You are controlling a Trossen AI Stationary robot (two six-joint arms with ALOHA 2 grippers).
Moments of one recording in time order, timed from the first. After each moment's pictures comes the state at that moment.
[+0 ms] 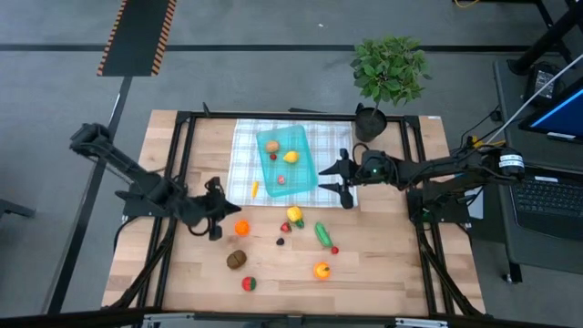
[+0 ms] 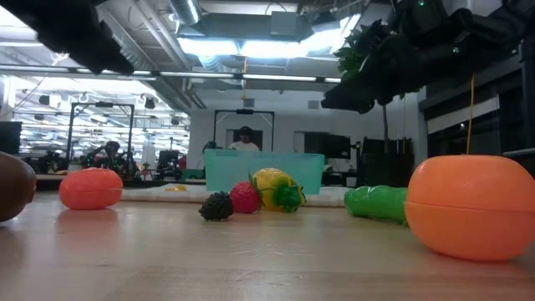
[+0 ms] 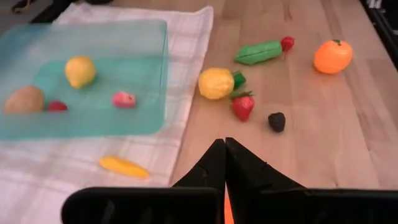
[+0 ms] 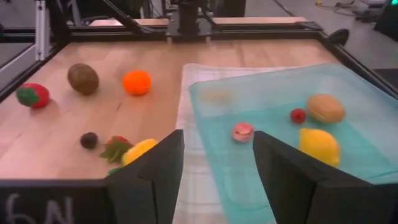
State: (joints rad) left arm -0.57 0.91 0.54 -0.34 -0.62 -0.50; right arm -0.14 1.28 0.47 0.49 -0.13 -0.04
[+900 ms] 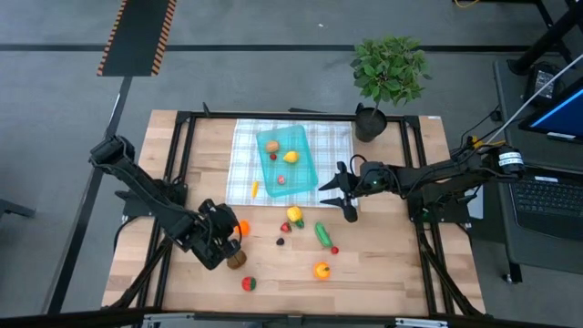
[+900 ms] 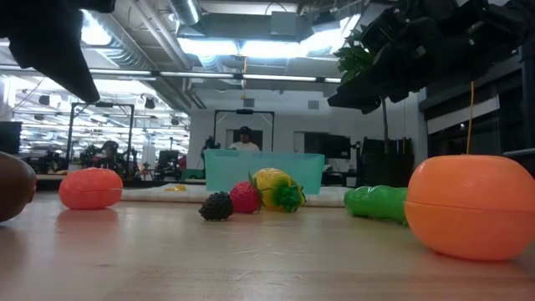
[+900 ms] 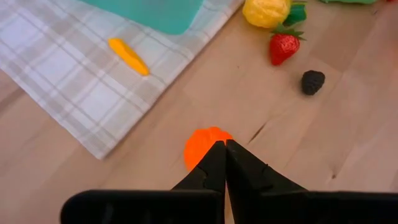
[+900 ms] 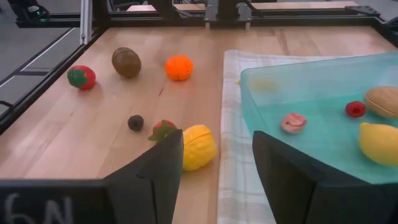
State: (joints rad) left arm -0.70 1.41 0.93 -0.87 -0.63 -1.33; right arm -0.02 1.28 0.47 0.44 -0.13 0.00
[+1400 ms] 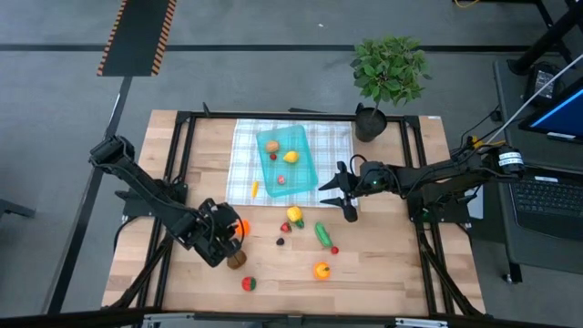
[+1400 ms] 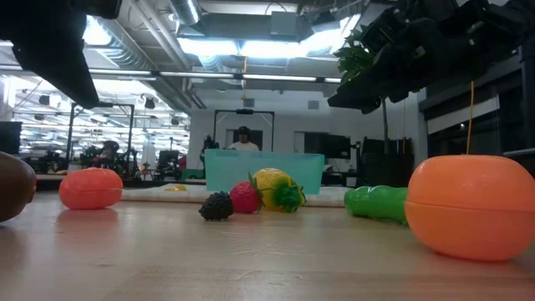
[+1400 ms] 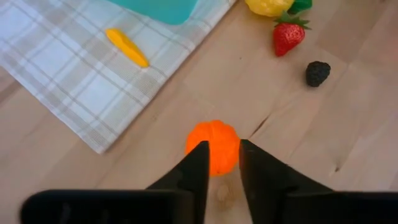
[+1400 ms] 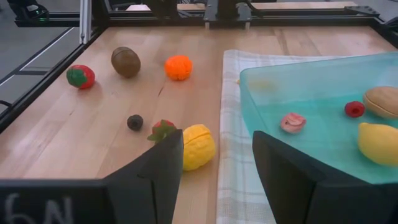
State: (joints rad) left arm -0.68 1.41 0.93 -0.87 -0.58 -1.31; right arm -0.02 1.28 0.47 0.44 -0.13 0.00
